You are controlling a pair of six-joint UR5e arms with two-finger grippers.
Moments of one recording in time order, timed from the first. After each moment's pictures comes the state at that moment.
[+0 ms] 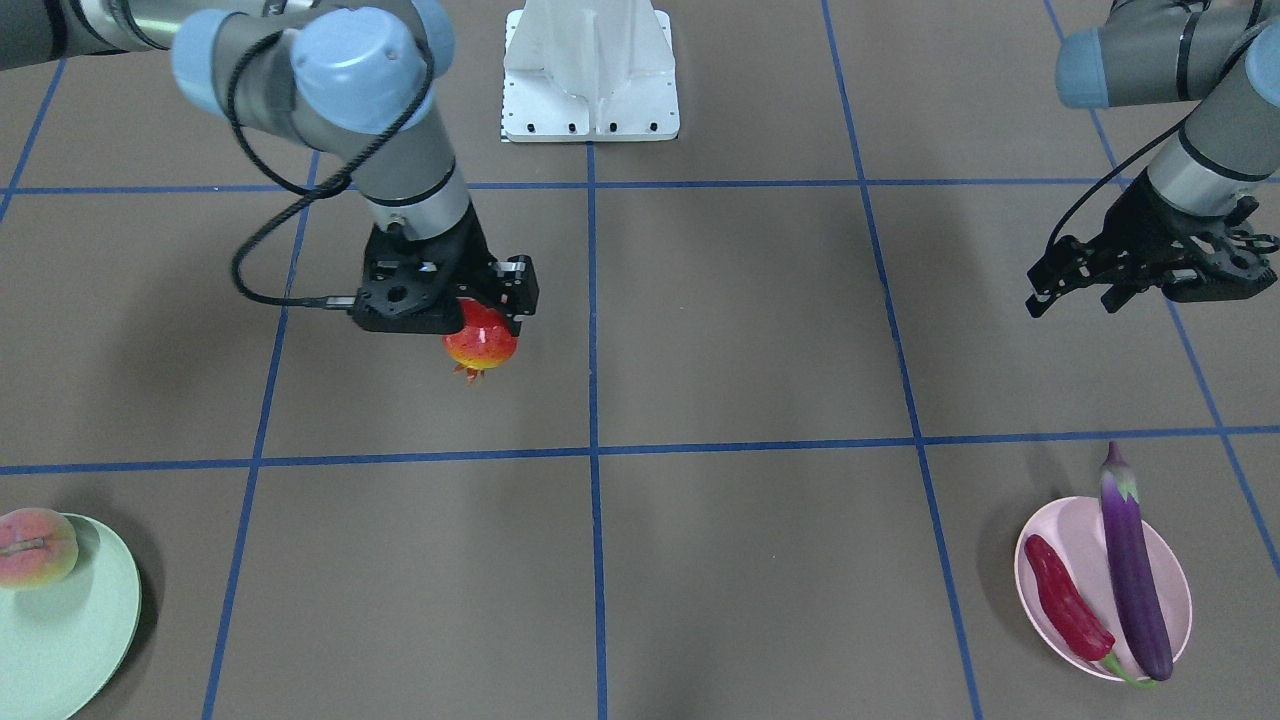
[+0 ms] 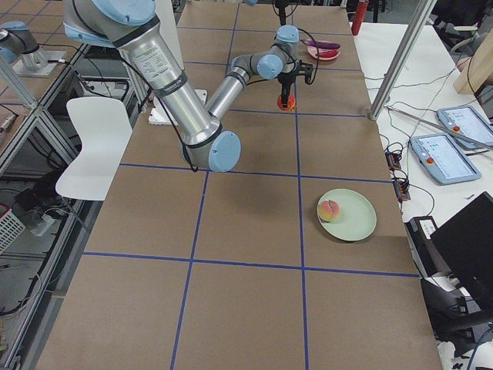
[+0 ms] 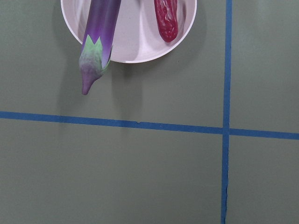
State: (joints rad) left arm -1.07 -1.65 -1.88 -1.84 -2.18 -0.85; right arm 0.82 -0.88 1.71 -1.66 2.05 1.13
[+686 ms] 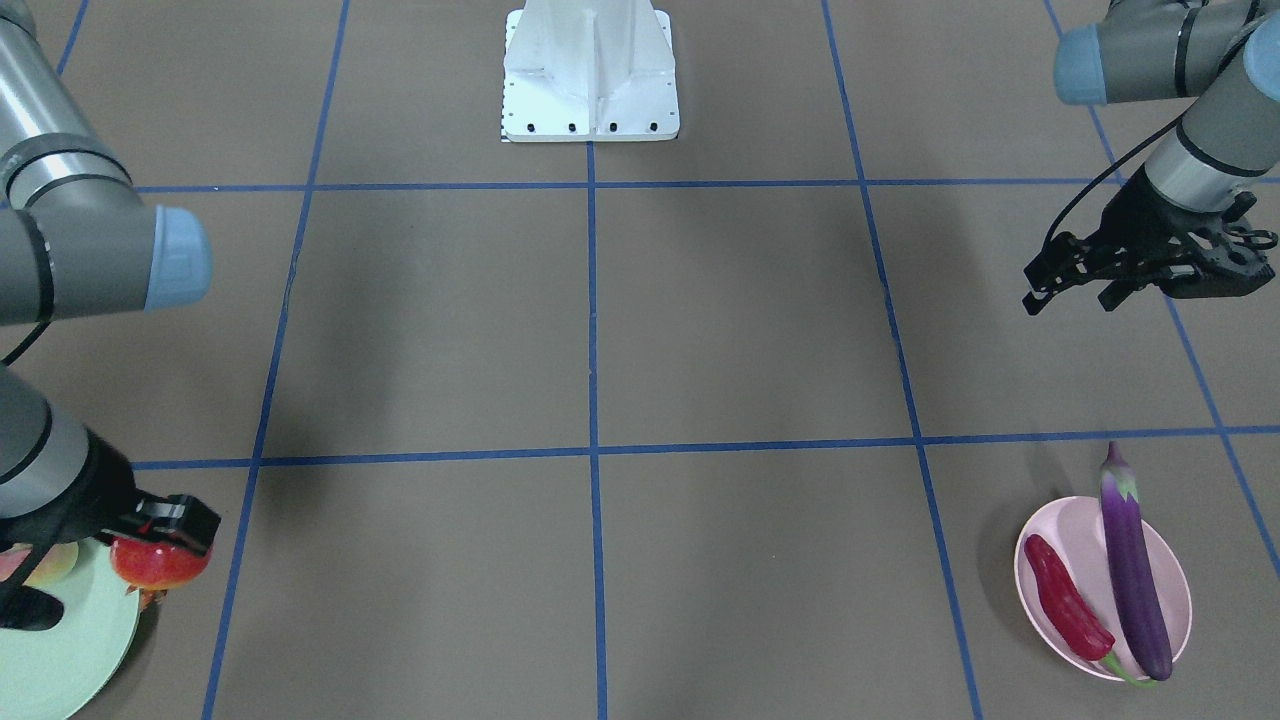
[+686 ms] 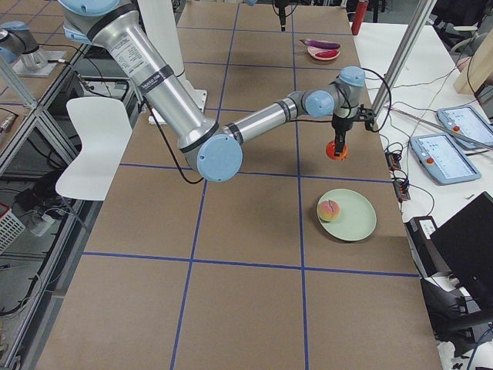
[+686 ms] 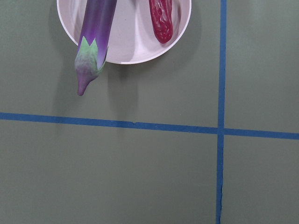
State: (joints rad) left arm -1.07 -1.66 -1.89 -1.84 -2.18 -0.86; right arm 1.14 -0.88 1.21 -1.46 2.15 0.76
